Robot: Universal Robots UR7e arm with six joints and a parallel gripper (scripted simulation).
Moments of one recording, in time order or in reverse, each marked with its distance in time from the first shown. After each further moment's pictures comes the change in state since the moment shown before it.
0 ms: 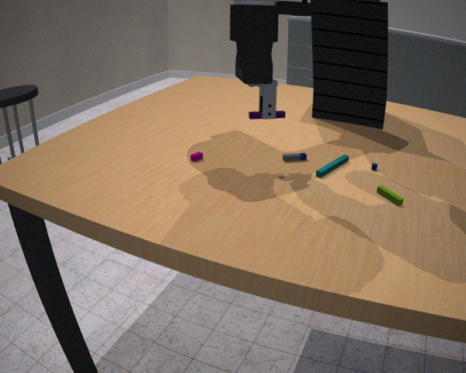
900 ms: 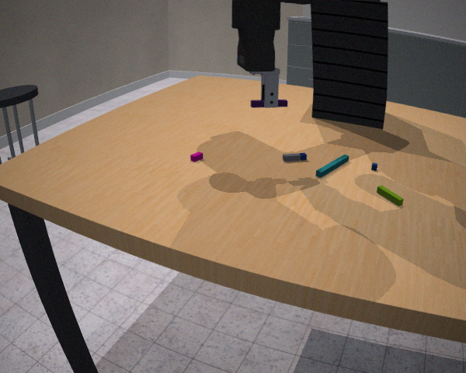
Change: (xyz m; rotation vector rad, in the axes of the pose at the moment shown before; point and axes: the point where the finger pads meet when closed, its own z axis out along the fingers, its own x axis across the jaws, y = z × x) arm 0.002 -0.002 -0.020 -0.002 0.001 0.005
